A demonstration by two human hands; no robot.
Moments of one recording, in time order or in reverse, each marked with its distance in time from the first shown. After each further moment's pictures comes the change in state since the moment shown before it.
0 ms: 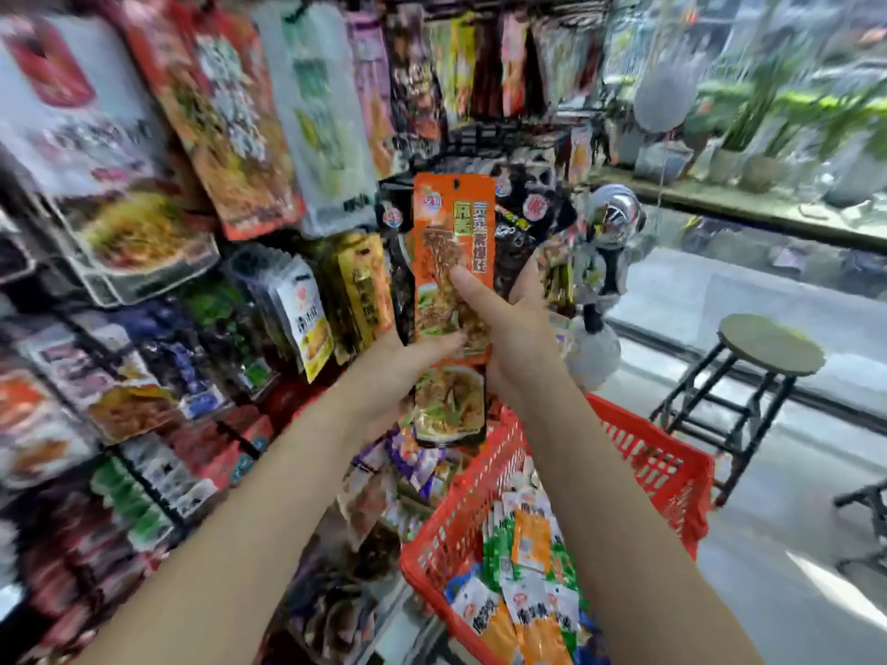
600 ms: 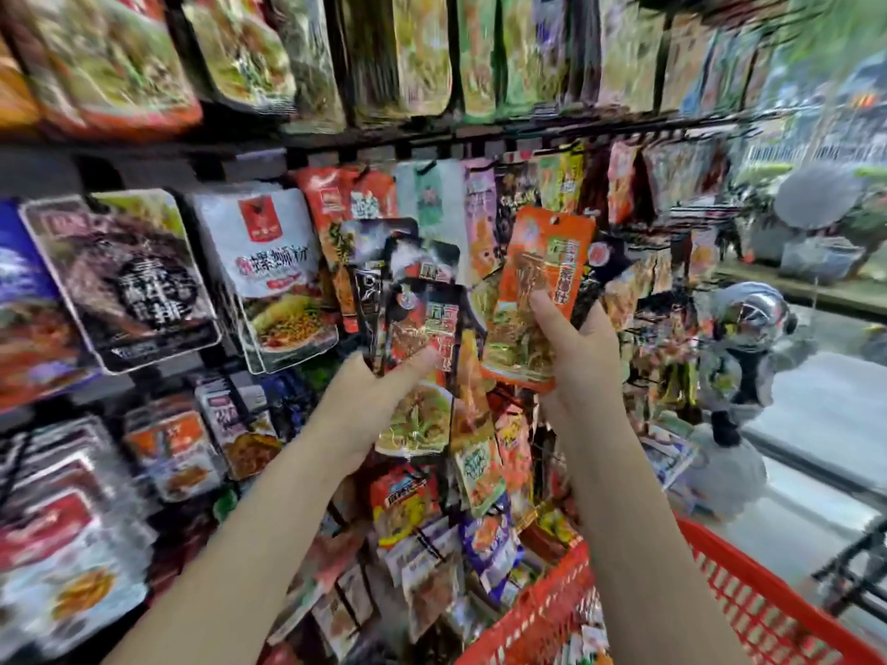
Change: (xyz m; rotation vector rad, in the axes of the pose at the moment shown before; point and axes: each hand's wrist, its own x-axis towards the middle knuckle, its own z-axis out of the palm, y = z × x) left_hand -0.013 0.046 -0.059 0.227 0.618 0.141; right_hand 0.045 -0.037 0.031 0.180 -0.092 -0.123
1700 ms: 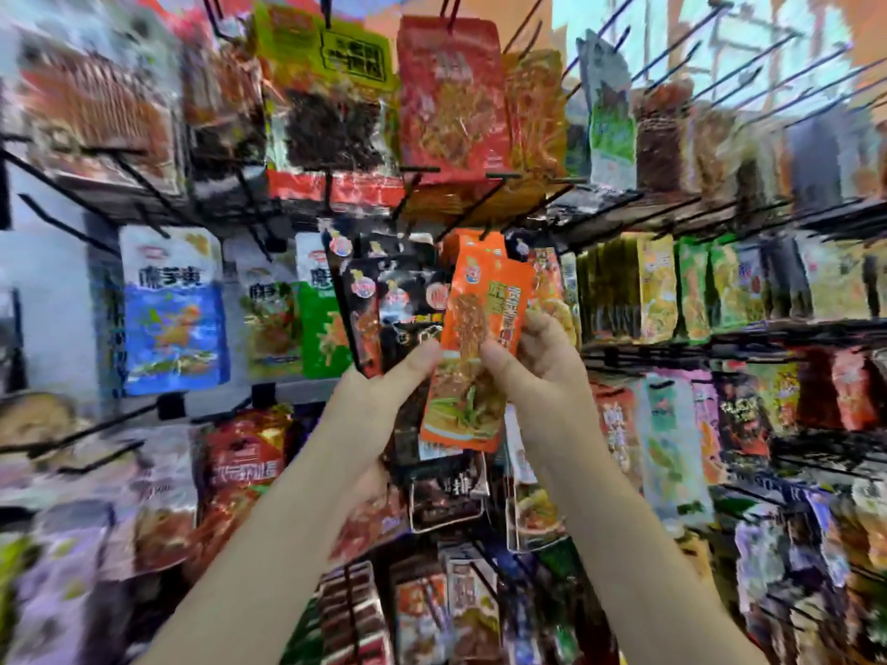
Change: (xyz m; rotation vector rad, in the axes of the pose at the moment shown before) left_hand -0.086 0.161 -0.216 -0.212 0.307 0.421; right_hand -0.057 -0.061 0.277 0.023 -0.540 -0.299
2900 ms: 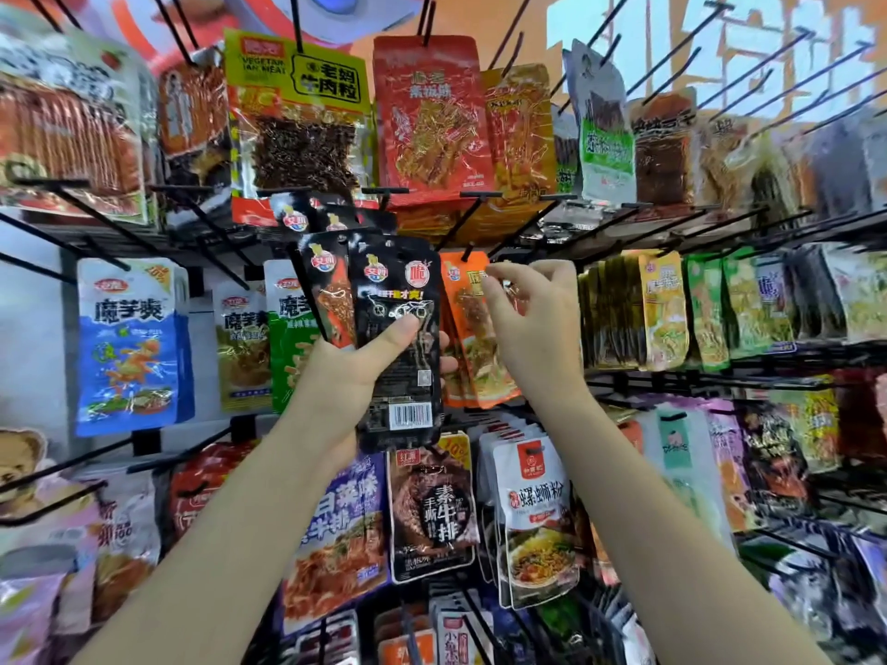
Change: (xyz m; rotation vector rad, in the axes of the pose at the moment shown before) left_hand 0.045 0.021 0.023 -0.019 -0.062 0.143; right_hand 0.101 -0.004 -0.016 -0.621 0.179 -0.337
